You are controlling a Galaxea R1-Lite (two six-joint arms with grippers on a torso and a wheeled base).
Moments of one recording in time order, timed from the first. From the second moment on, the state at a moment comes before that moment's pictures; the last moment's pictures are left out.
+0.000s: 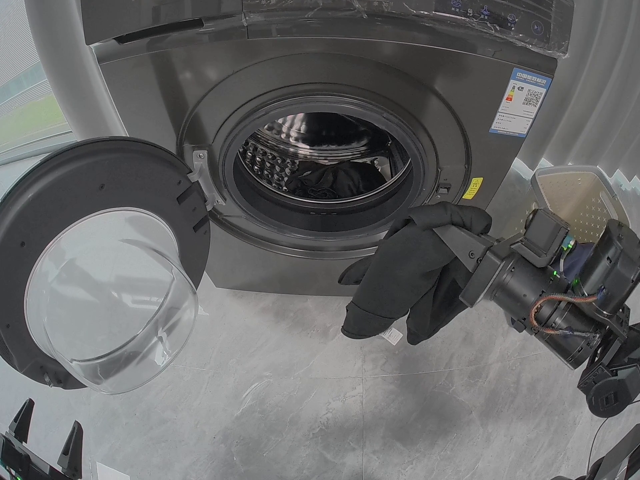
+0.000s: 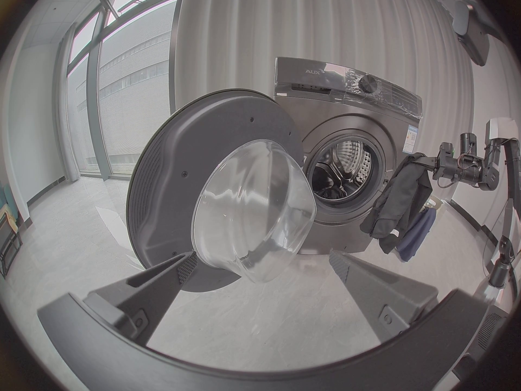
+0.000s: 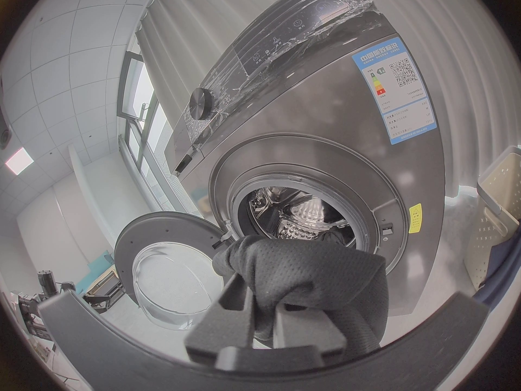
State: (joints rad) left arm -0.01 0.02 -0.02 0.00 0.03 -0.05; right arm 0.68 1.63 -0.48 -1.36 -0.03 0.24
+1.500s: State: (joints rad) left arm 0.00 0.02 -0.02 0.00 0.03 0.00; right arm 0.75 1.70 -0.46 -1.52 -0.05 0.24
